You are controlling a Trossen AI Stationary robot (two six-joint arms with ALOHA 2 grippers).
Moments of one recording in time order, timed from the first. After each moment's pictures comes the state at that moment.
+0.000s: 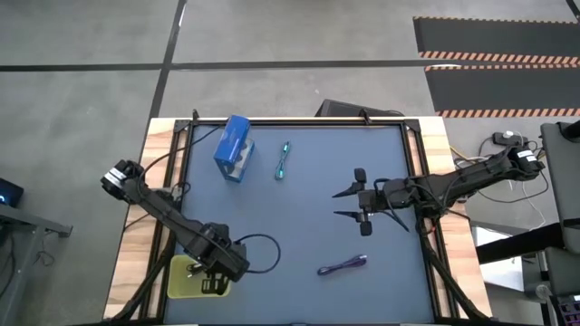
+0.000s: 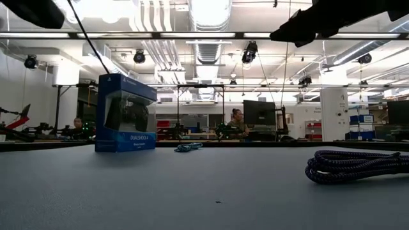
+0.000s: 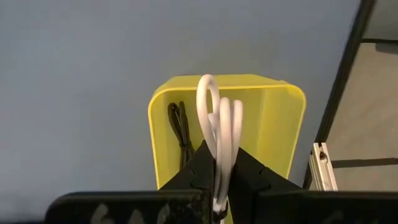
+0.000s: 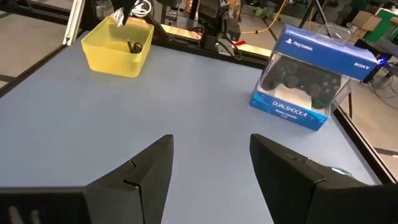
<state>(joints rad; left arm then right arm) -0.62 1.62 1.37 -1.24 0.16 -0.67 0.22 1.02 0.55 0.13 0.19 -0.14</state>
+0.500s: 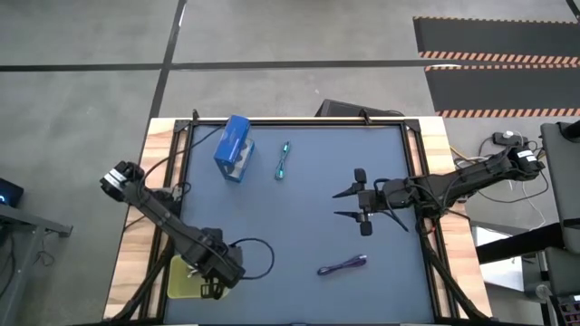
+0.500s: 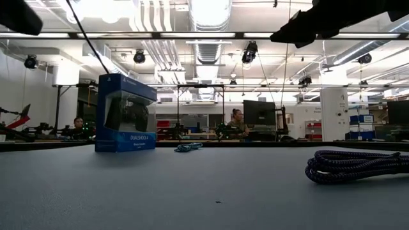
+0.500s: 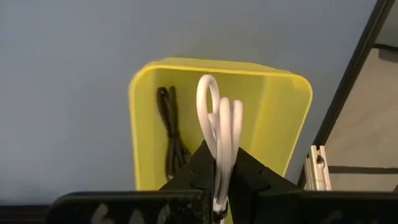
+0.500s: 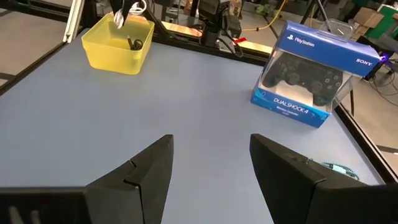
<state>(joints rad) -0.67 1.62 1.32 -1.19 0.17 -0.81 0.22 1.02 0.55 0.12 0.19 -0.14</state>
